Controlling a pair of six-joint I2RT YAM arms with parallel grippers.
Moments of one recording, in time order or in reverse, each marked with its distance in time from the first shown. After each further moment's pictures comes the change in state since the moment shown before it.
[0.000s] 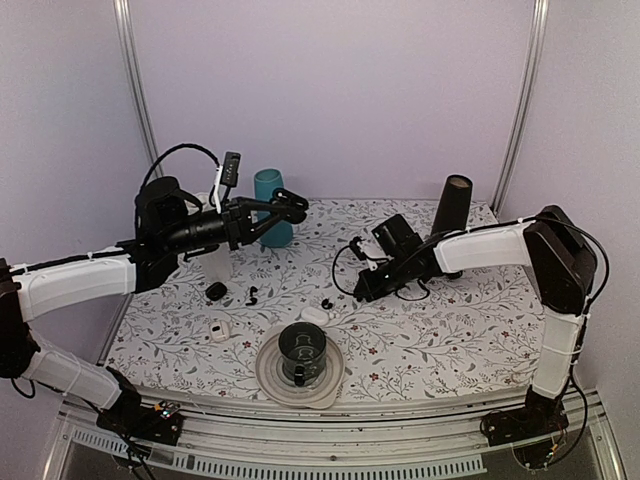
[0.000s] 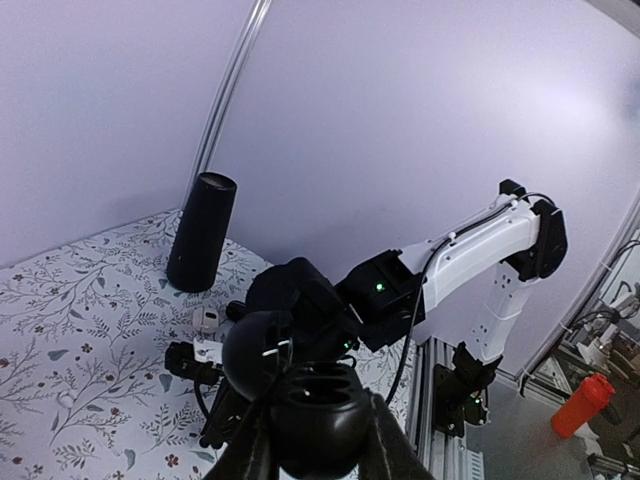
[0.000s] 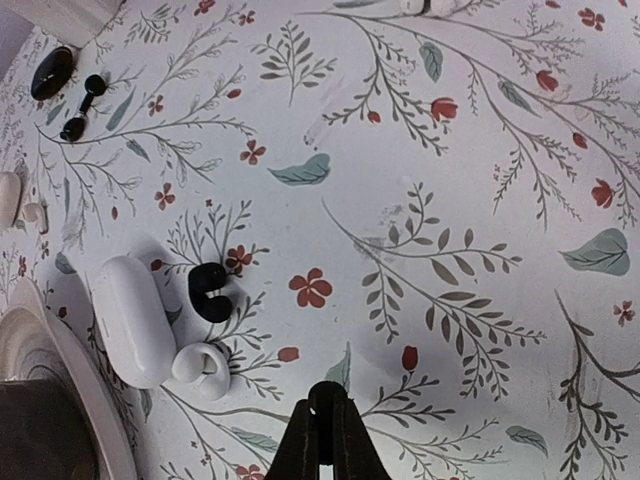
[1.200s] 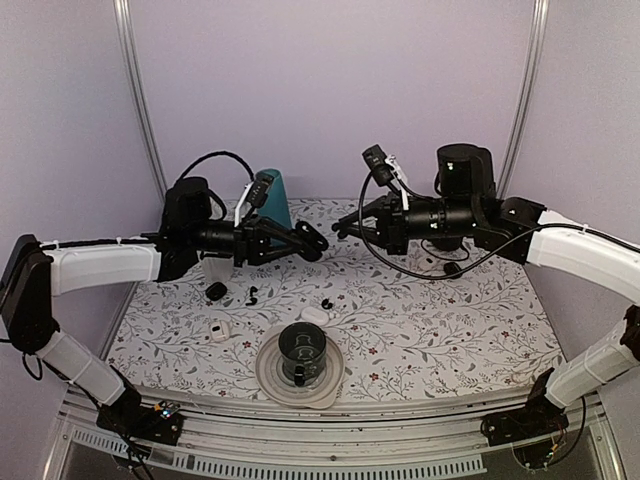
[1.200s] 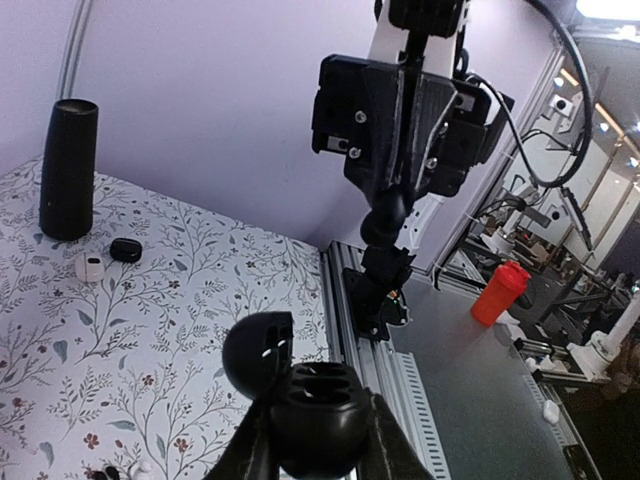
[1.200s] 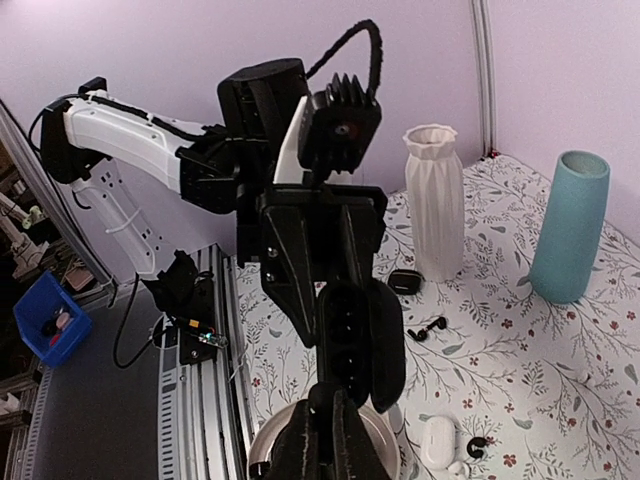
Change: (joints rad) left arm 0.015 0.183 0.071 -0.030 0.438 0.101; right arm 0.119 -0.575 -0.006 0.106 -0.313 -0.093
